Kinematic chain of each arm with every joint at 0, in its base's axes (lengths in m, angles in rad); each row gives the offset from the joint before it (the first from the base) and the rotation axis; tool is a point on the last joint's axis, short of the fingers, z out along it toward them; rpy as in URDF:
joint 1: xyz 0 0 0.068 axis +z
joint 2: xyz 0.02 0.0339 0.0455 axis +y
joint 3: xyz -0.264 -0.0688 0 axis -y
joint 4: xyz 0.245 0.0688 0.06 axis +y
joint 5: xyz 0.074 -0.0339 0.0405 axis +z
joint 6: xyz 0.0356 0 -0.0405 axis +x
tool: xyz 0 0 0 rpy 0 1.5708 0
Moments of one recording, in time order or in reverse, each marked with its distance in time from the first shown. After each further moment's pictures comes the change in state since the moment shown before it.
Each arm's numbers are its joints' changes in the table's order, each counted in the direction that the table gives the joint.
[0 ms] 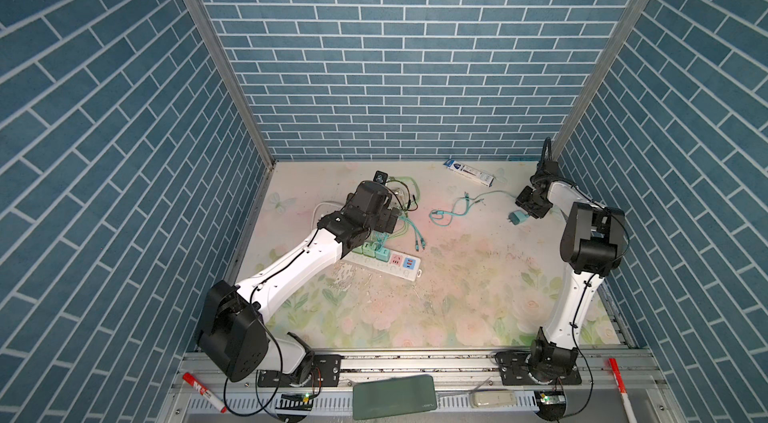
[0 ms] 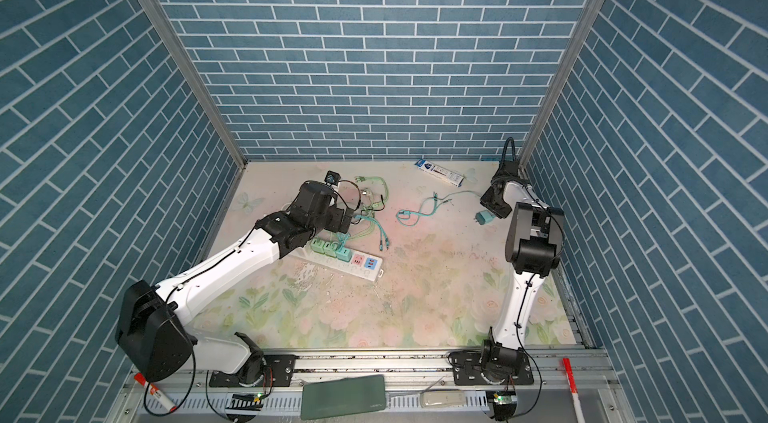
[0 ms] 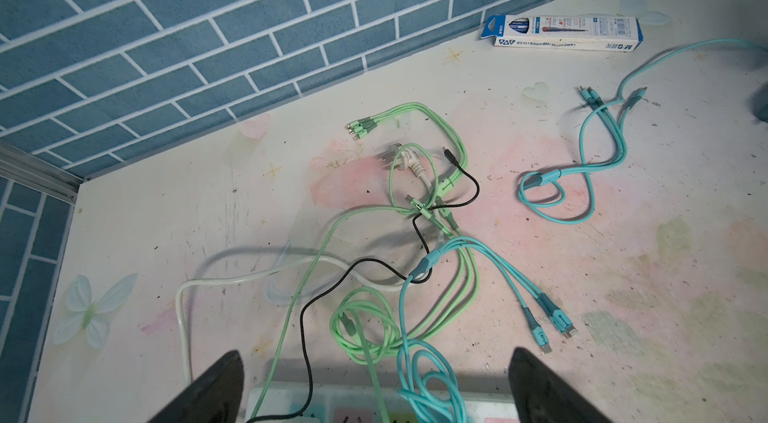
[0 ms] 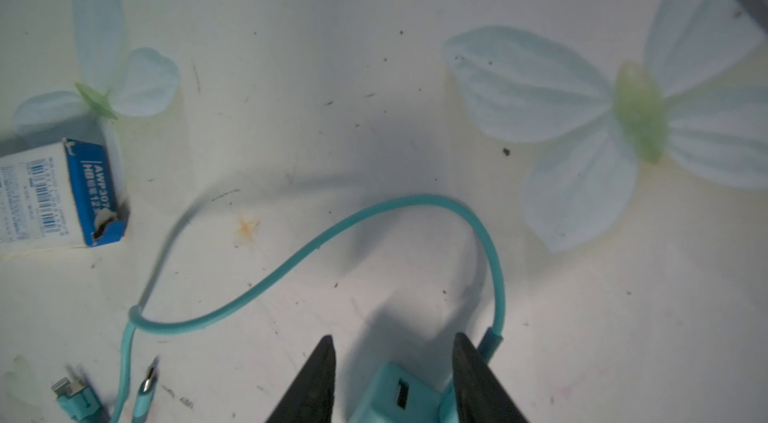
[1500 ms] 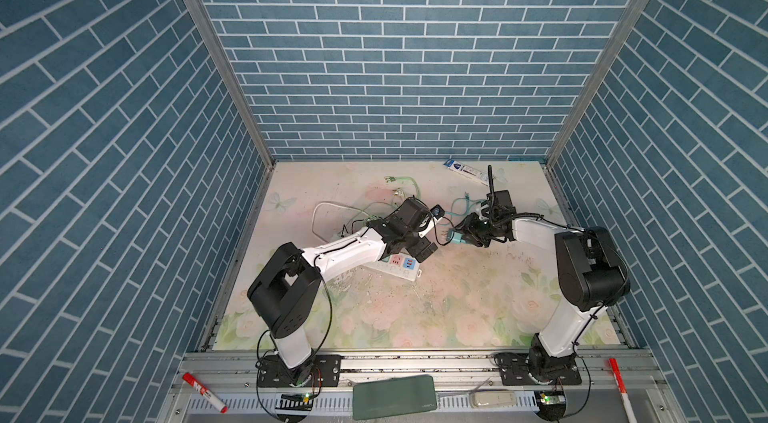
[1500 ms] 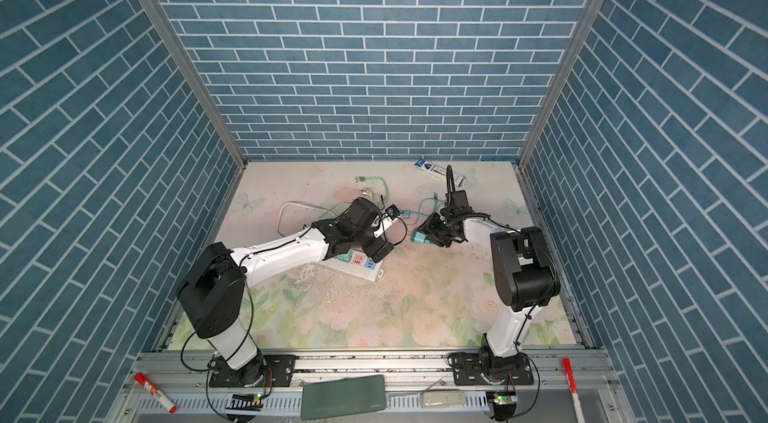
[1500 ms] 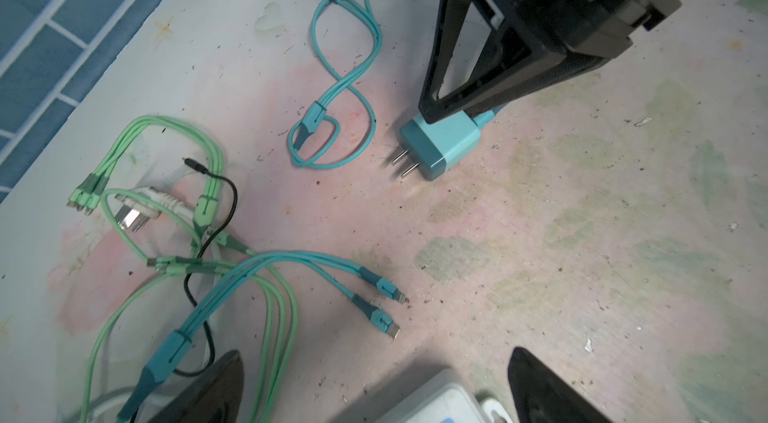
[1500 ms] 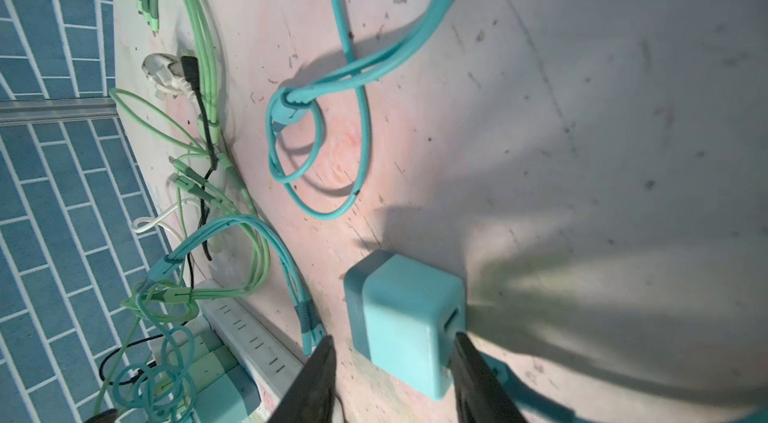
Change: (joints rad) left arm -0.179 0.338 0.073 -0.126 -0.289 0.332; right arm 0.374 -0.355 -0.606 -0.352 0.454 0.238
